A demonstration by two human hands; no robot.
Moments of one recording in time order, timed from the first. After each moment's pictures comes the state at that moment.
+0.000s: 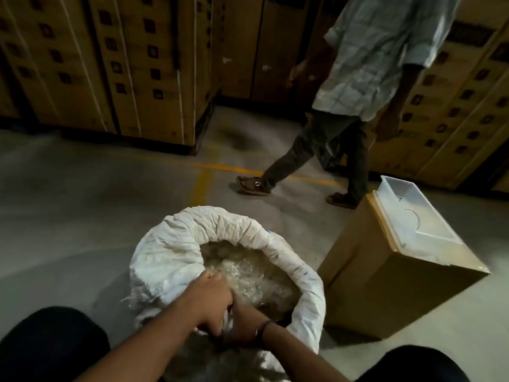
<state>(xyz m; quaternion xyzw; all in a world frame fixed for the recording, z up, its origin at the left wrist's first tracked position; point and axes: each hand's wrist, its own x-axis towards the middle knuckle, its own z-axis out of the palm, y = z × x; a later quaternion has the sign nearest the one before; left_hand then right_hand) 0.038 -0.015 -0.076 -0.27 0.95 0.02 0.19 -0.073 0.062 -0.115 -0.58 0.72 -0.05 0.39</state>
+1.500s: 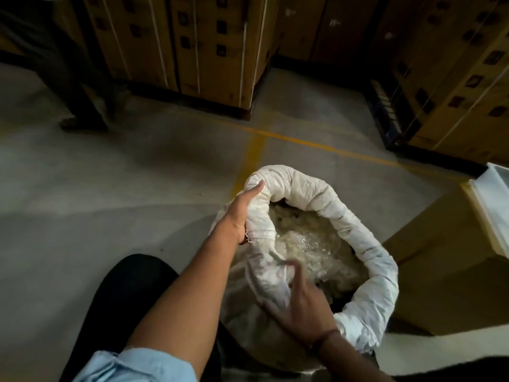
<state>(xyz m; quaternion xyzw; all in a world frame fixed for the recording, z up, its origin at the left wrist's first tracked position) 0.093 -0.127 -0.092 -0.38 0.31 0.81 -0.33 -0.009 0.081 -0.118 -0.61 0.75 -0.16 0.18</state>
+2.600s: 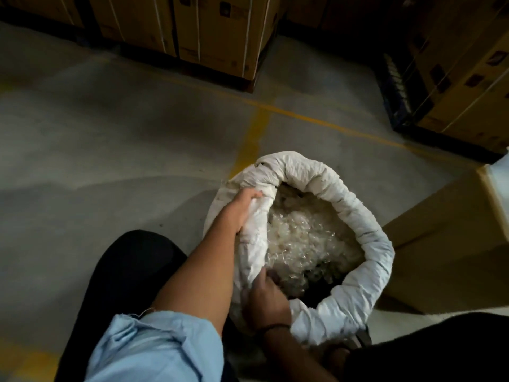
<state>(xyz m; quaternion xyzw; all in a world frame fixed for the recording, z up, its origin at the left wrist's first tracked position) 0.094 -0.138 -0.148 -0.55 0.32 0.75 -0.19 0.056 0.067 -0.209 -0.53 0.82 -0.11 0.19</state>
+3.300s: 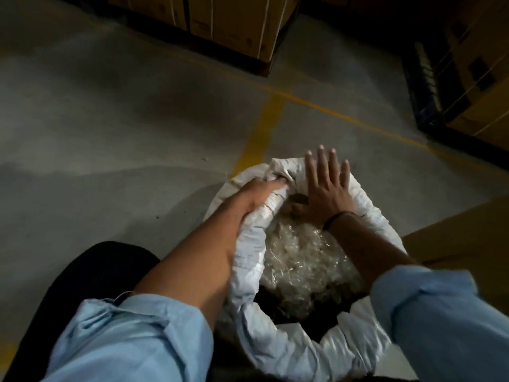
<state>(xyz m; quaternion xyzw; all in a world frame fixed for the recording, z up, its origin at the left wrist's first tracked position) 0.062 -0.201 -0.182 -0.51 0.54 0.64 -0.20 -0.111 -0.138 -0.147 -0.69 0.71 0.04 -0.10</state>
